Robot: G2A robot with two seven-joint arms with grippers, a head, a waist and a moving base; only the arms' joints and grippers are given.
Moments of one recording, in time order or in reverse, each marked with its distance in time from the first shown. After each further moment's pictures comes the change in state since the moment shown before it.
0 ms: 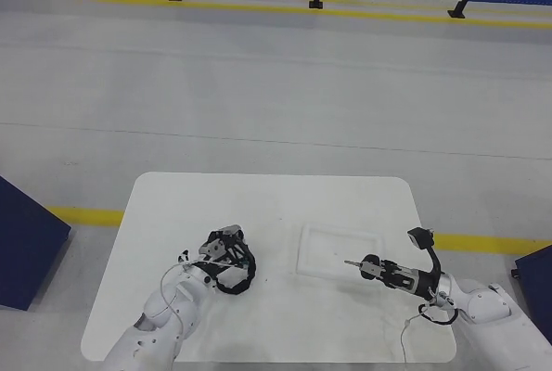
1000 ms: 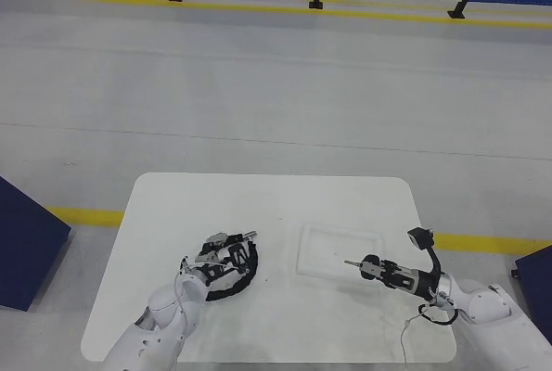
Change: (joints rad) left arm -0.019 -0.013 0.001 0.033 0.083 -0.211 -0.256; right arm 0.000 0.000 0.000 0.000 0.000 0.000 0.000
